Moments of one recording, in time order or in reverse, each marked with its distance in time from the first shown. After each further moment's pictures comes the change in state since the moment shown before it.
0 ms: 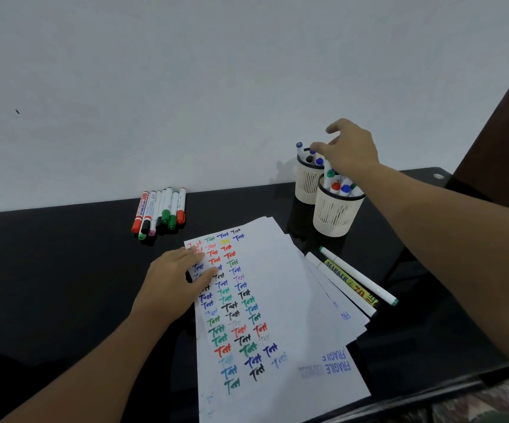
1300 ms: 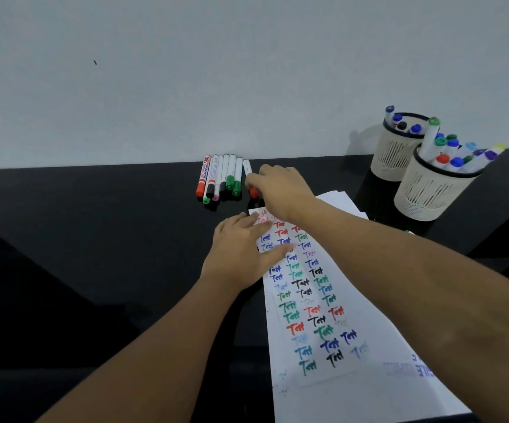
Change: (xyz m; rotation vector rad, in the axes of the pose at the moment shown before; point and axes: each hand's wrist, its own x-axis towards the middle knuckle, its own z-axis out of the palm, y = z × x) left_hand 0.005 -0.010 0.011 0.047 -0.045 -0.002; right_hand -0.109 -0.107 0.208 -0.501 -0.358 -0.797
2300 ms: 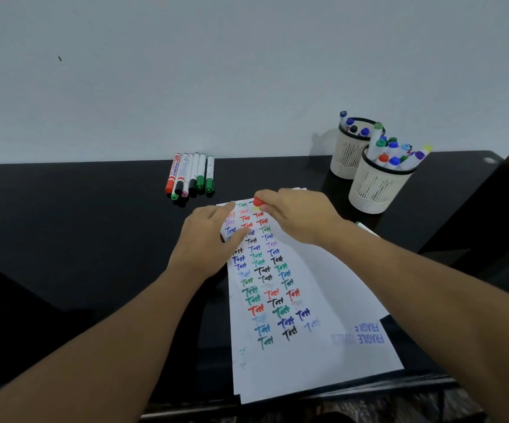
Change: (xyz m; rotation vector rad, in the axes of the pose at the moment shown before) left_hand -0.005 0.007 -0.009 -0.073 0.104 -0.002; right_hand -0.110 0.037 -0.039 0.149 -0.124 0.053
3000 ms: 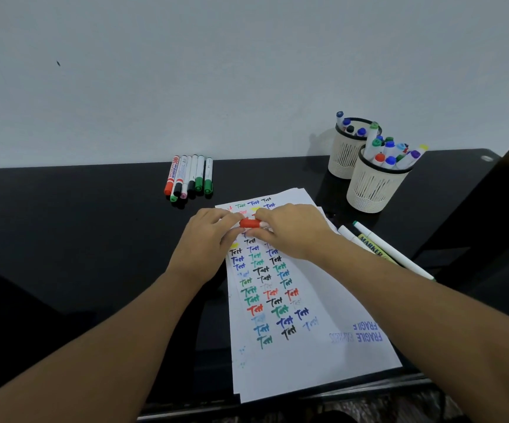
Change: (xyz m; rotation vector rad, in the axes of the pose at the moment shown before) left_hand -0.003 -0.008 0.005 0.021 0.112 0.249; right_hand -0.013 -0.016 0.013 -0.058 -0.055 0.021
